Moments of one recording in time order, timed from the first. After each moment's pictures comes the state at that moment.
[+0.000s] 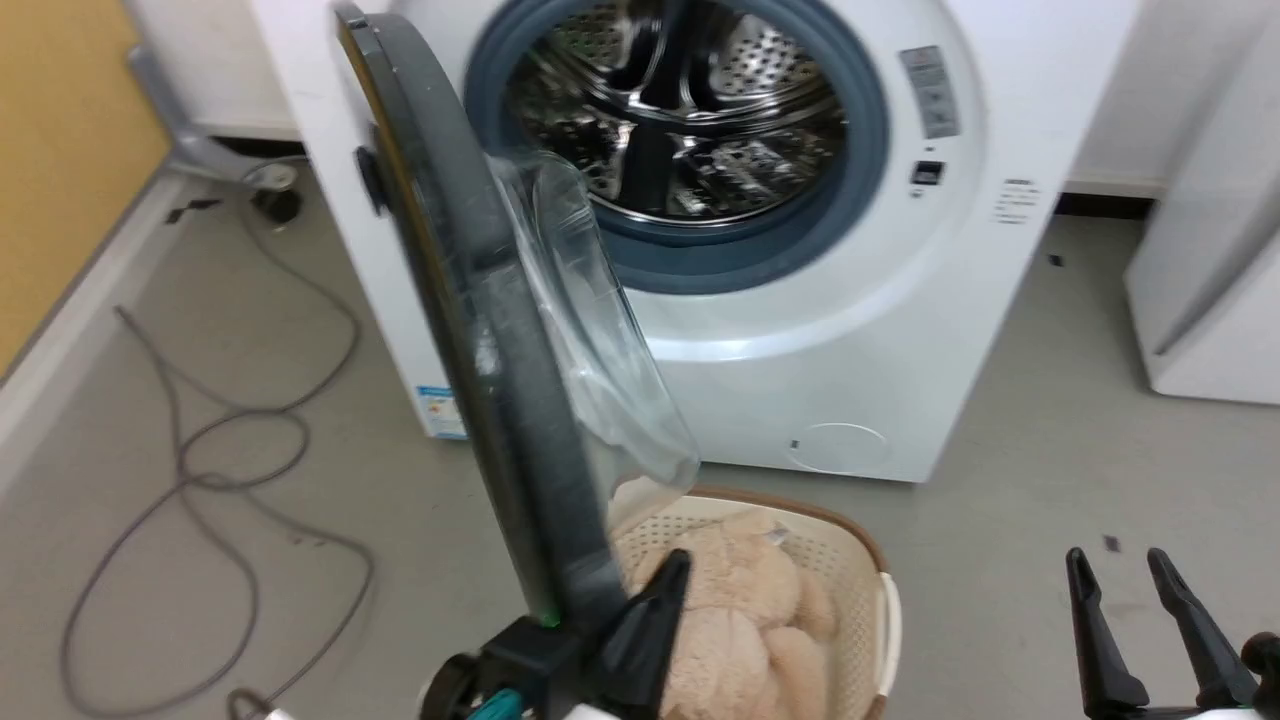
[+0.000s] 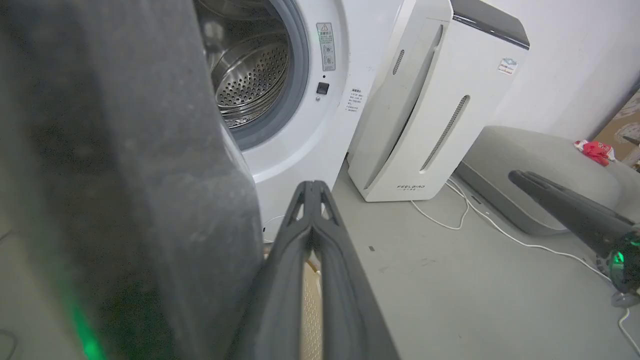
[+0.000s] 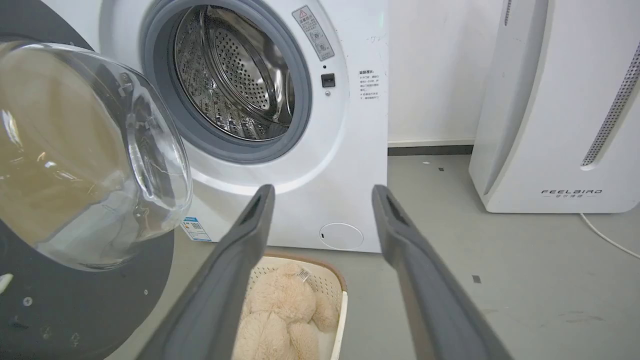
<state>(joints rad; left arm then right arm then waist) 0.00 0.11 -0.57 -0.13 -0.36 0.15 -0.03 0.22 -0.05 -0.12 -0.22 0.23 0.13 0.02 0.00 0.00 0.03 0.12</state>
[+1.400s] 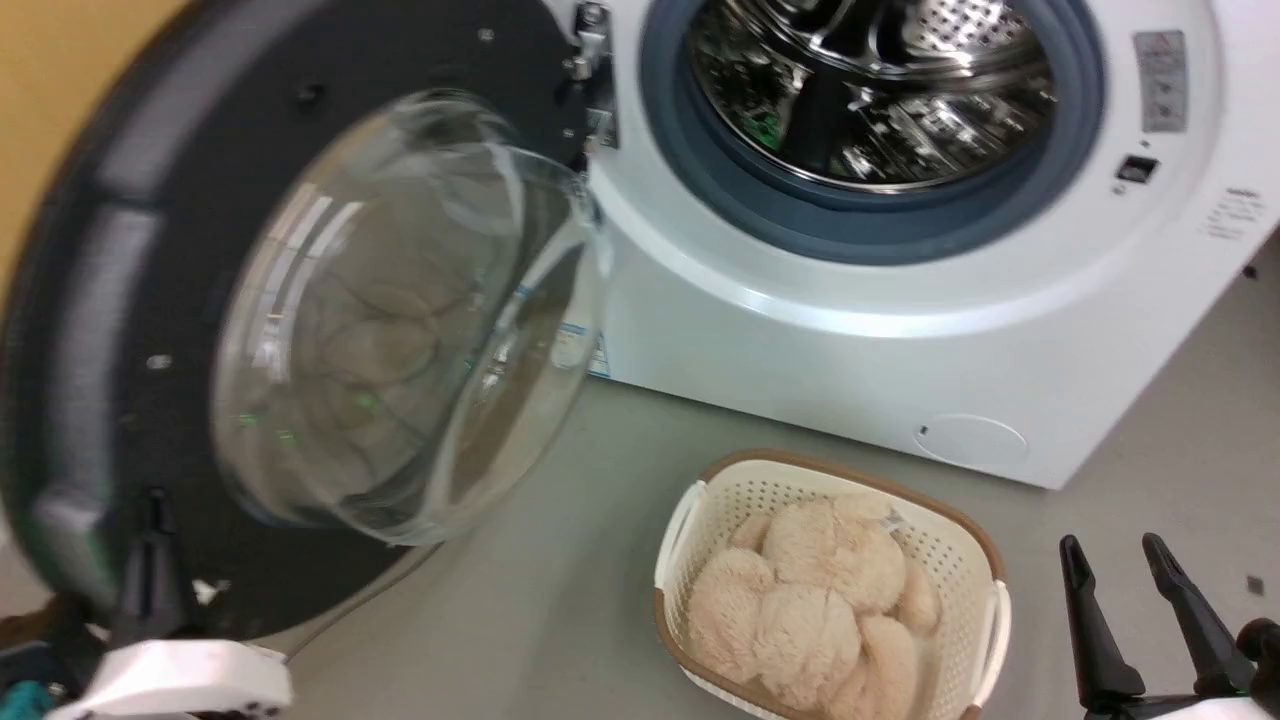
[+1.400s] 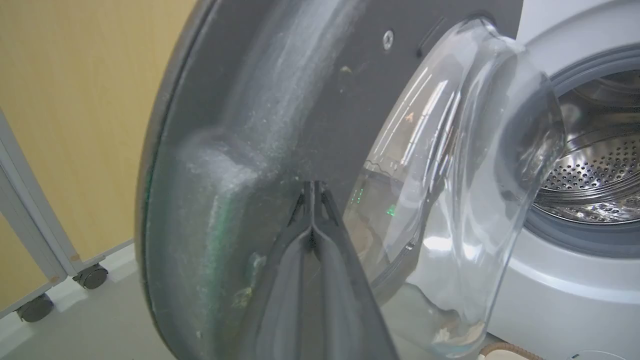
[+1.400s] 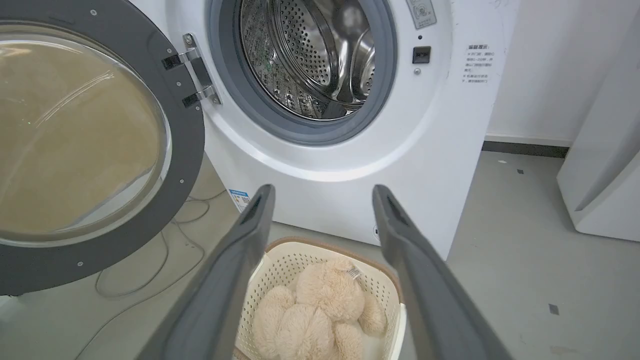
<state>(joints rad) 0.08 0.32 -0.03 -0.11 -0.49 0.33 -0.20 0.21 -0.05 -0.10 -0.27 0.21 0.13 0.05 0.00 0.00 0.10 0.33</state>
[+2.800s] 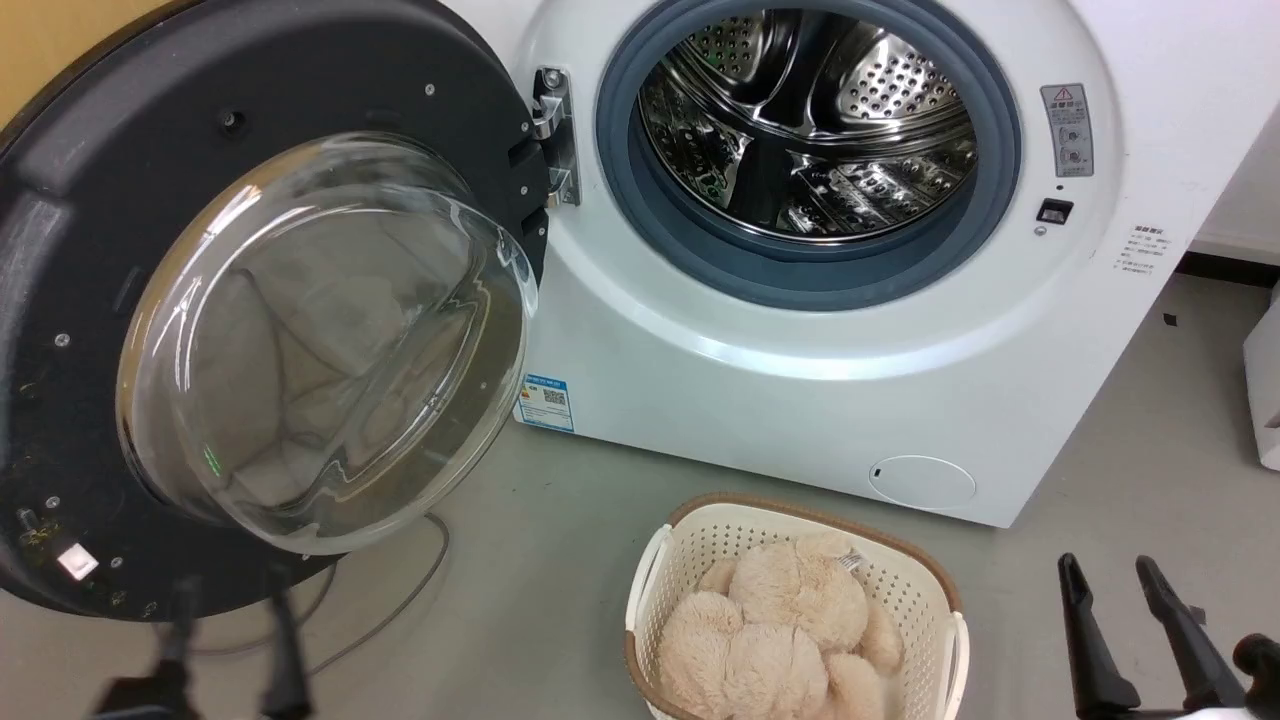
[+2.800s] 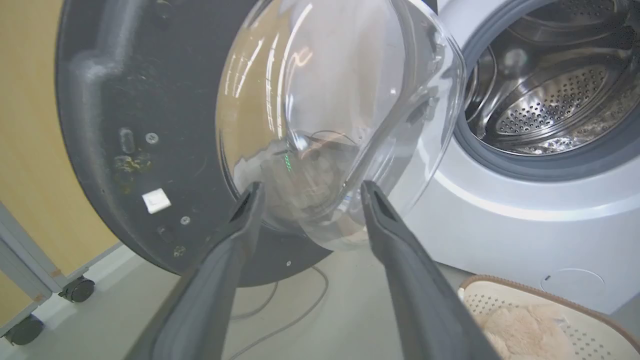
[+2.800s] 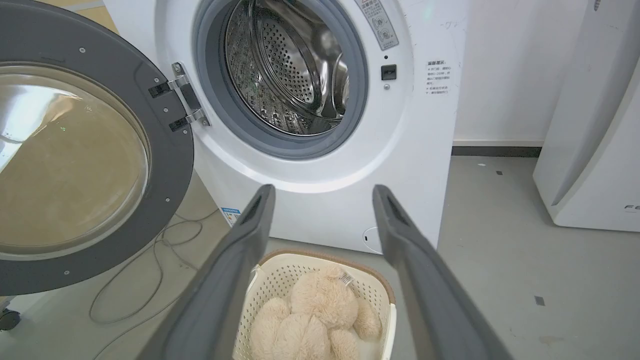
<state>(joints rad) 0.18 0.32 -0.06 -0.07 -0.37 0.28 -0.20 0.21 -0.05 -0.11 -0.18 0.26 0.13 0.01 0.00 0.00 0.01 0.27</state>
